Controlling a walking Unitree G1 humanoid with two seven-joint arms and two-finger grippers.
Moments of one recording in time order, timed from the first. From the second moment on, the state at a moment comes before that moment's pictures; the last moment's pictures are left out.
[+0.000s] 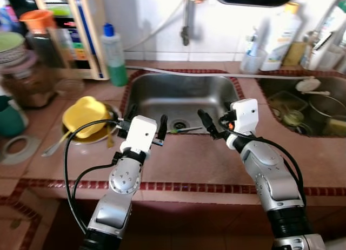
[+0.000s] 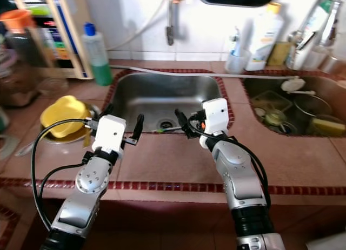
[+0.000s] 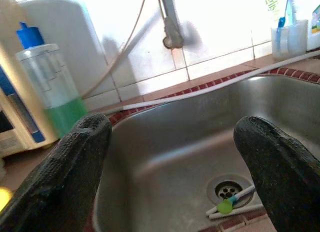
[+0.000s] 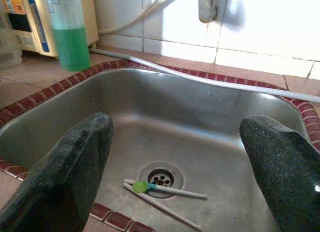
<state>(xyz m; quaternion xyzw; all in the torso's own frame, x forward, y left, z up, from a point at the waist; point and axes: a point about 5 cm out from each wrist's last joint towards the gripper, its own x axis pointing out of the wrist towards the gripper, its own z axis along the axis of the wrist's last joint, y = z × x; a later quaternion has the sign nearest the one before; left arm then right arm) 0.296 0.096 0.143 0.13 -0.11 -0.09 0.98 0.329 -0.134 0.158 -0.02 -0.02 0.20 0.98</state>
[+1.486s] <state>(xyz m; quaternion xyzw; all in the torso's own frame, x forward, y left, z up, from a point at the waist) 0.303 0.109 0.143 0.15 -0.12 -0.04 0.98 0.321 -0.118 0.164 -0.01 -0.01 0.22 0.97</state>
